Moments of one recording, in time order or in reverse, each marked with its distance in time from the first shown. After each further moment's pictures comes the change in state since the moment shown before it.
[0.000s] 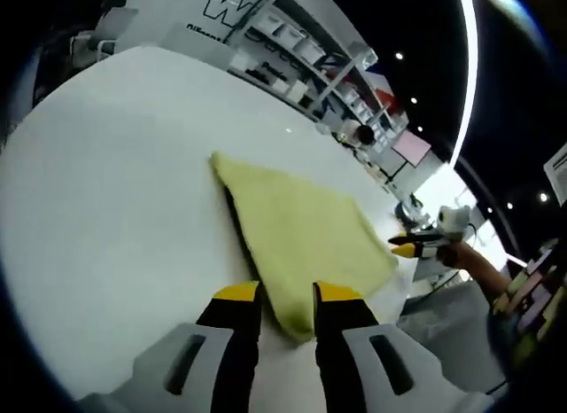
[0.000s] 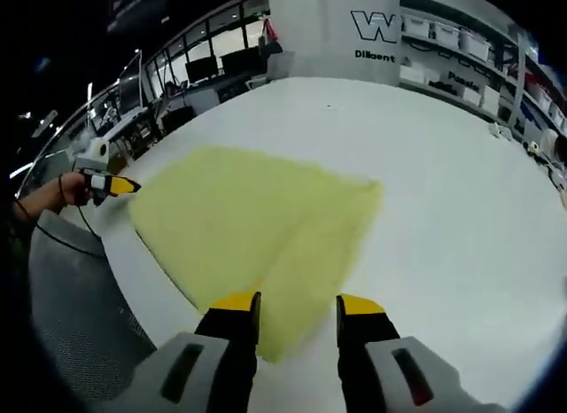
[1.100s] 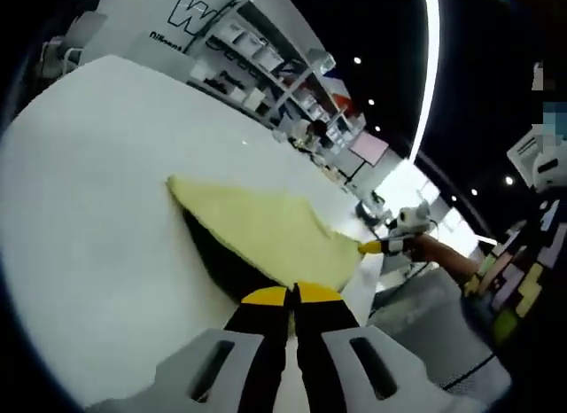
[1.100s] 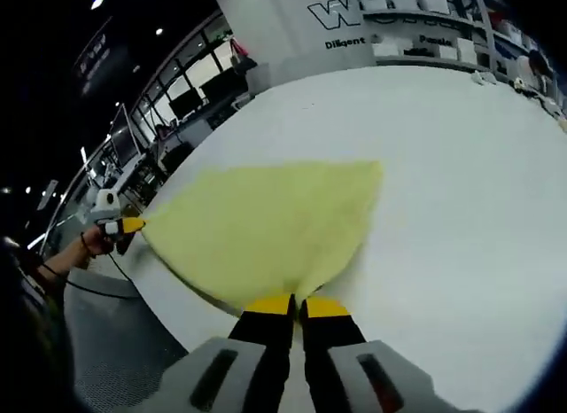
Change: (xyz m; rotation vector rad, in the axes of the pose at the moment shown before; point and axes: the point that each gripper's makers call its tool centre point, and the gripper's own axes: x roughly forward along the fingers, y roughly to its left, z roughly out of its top) left arm -0.013 -0.039 0.020 0.194 -0.010 -0.239; right arm -0.014 0.012 0.005 0.294 -0.068 0.092
